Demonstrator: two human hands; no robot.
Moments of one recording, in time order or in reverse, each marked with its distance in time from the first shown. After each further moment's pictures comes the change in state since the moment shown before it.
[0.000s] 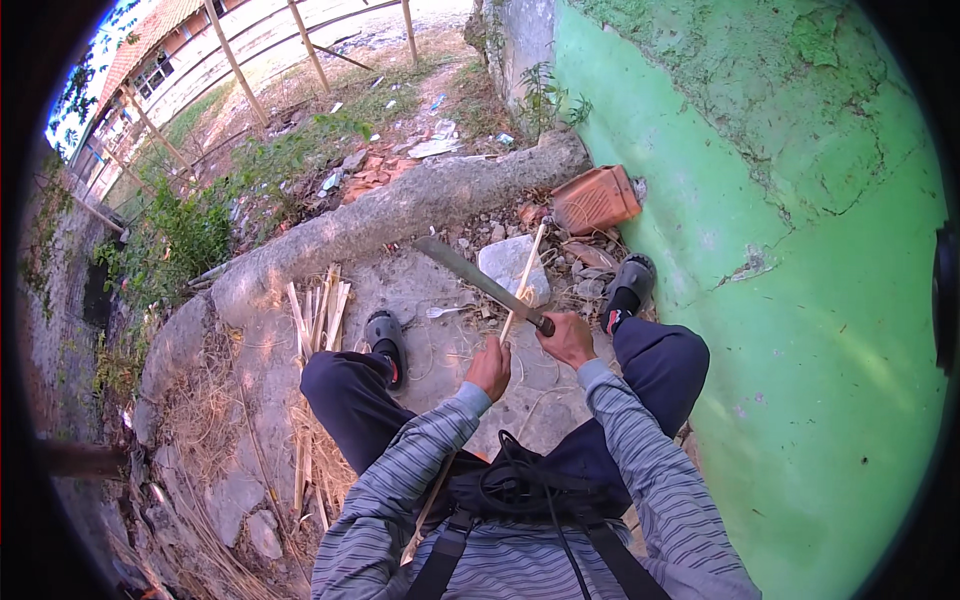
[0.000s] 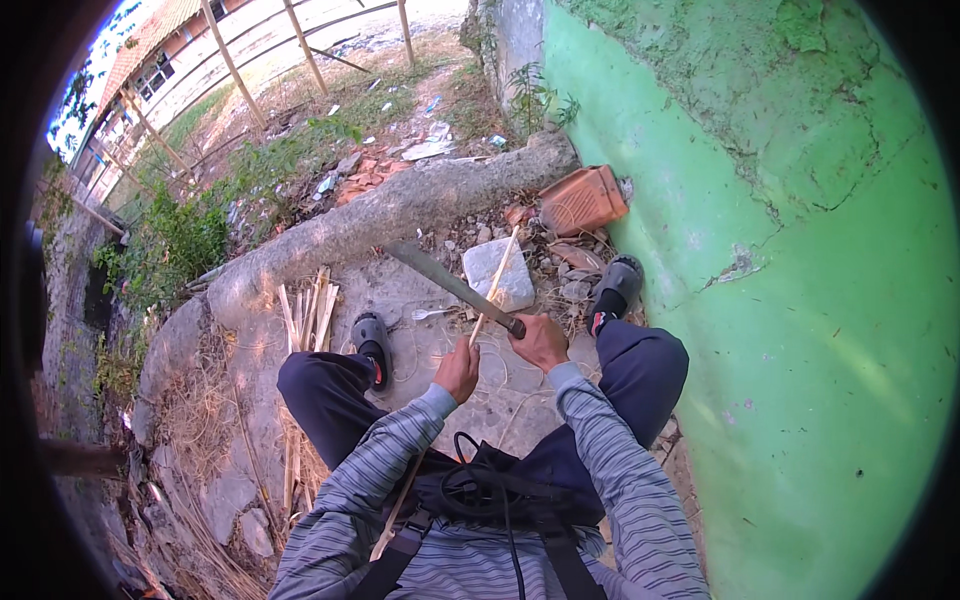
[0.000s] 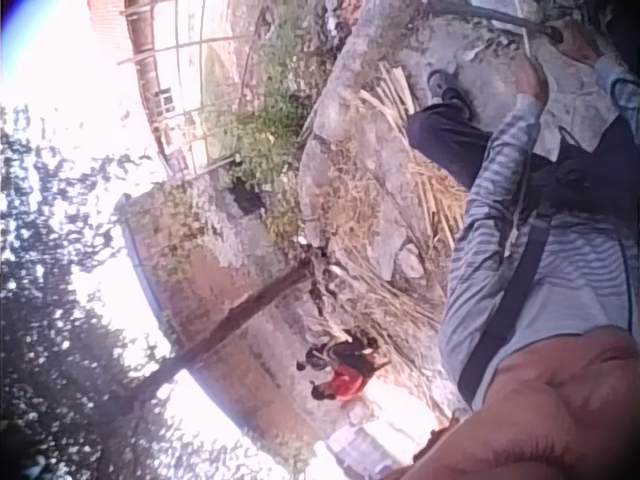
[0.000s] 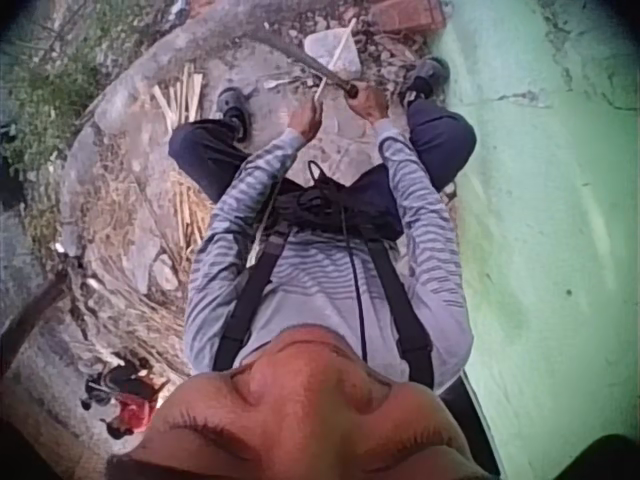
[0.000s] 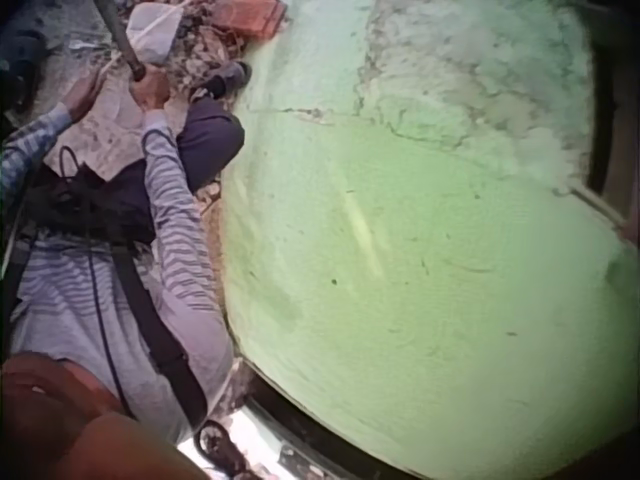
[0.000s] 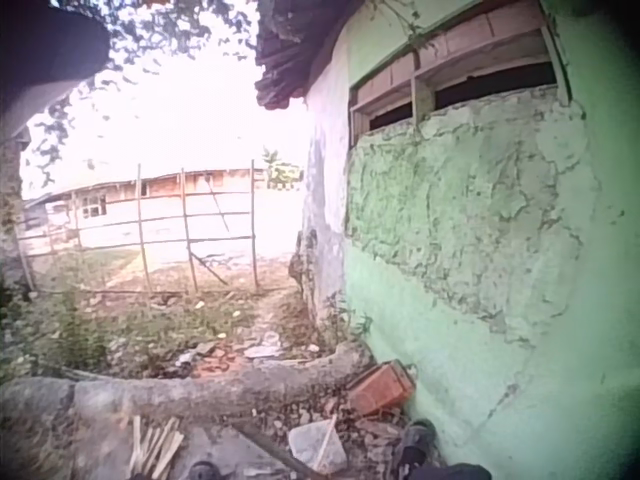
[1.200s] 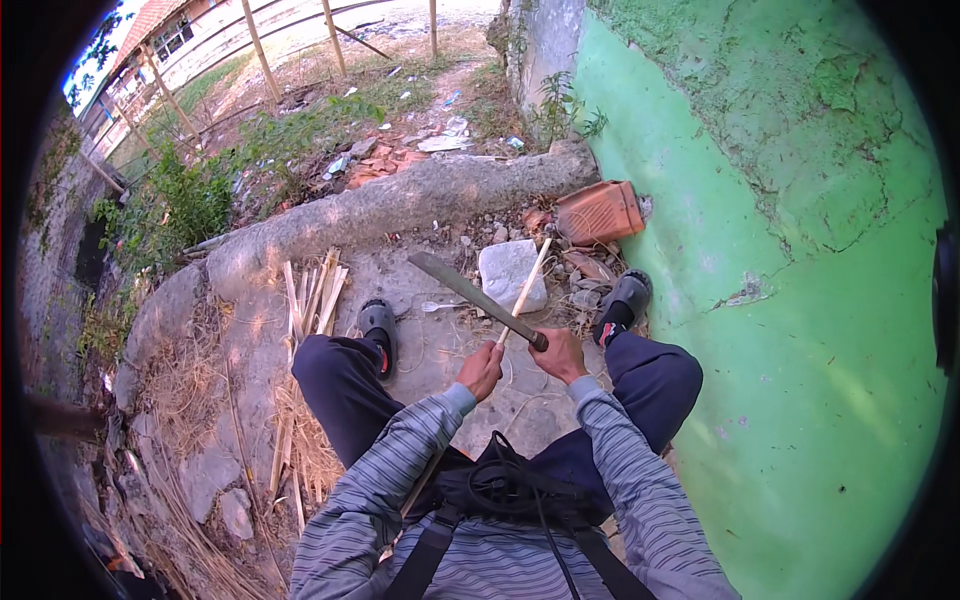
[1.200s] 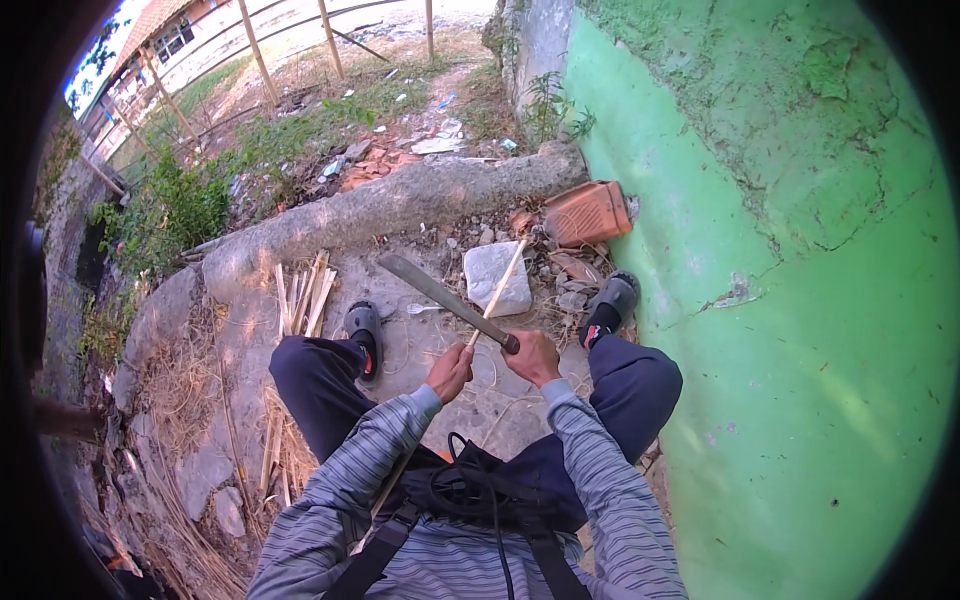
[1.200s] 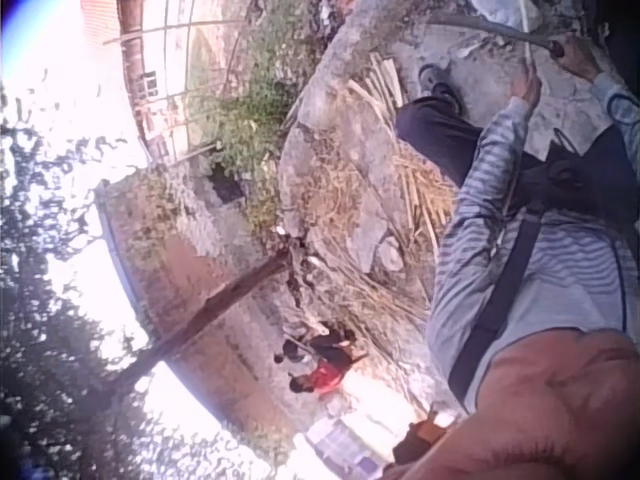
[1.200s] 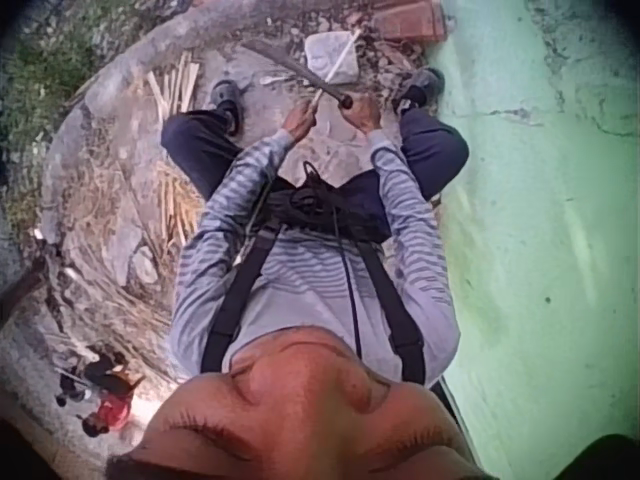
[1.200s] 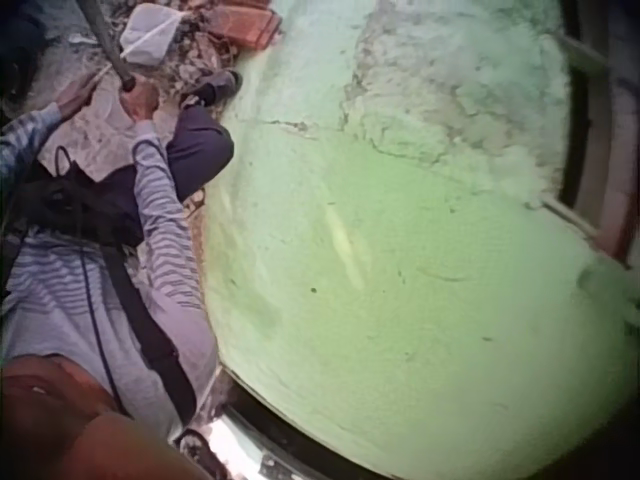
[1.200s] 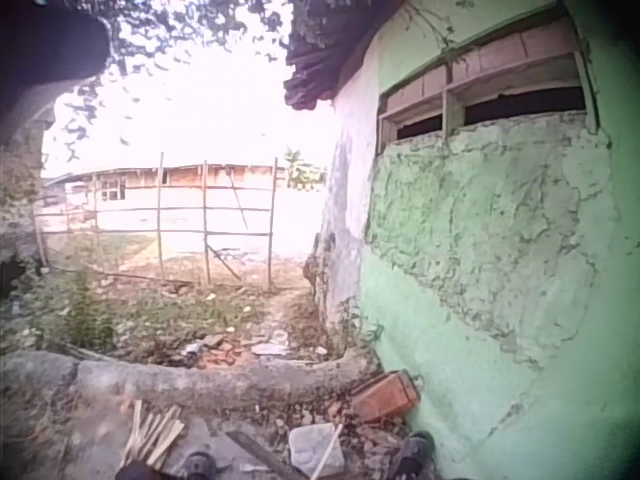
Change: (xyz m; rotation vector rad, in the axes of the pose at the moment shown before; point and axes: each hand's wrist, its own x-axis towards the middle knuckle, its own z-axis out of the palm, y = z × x) left_hand -0.004 -0.021 -0.002 -0.335 -0.138 -0.204; right_hand -0.012 -0.006 0.010 -0.001 -0.098 -0.009
